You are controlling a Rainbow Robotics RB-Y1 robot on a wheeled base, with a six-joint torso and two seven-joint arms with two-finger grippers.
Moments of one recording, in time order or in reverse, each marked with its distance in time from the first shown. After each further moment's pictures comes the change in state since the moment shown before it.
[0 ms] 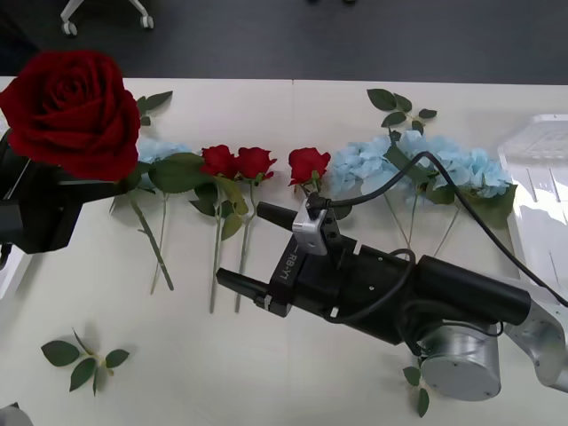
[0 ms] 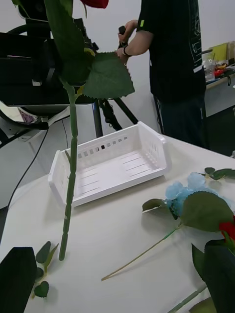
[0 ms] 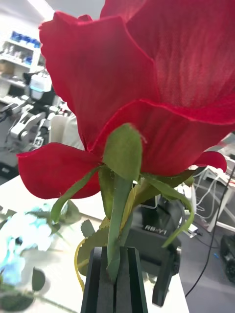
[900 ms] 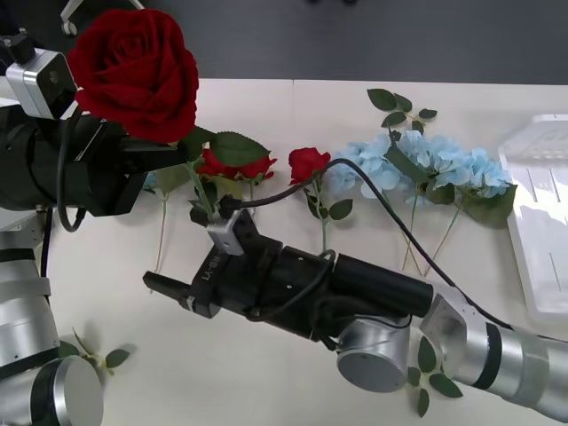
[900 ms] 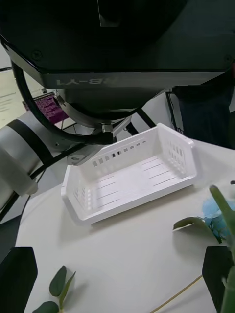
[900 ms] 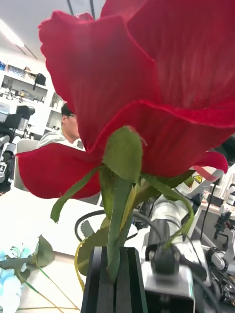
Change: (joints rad) right arm -0.037 0.303 0.000 0.180 0.056 0.100 0.000; left arm -0.179 -0.140 -0.049 0.176 -0.063 0.049 -0.020
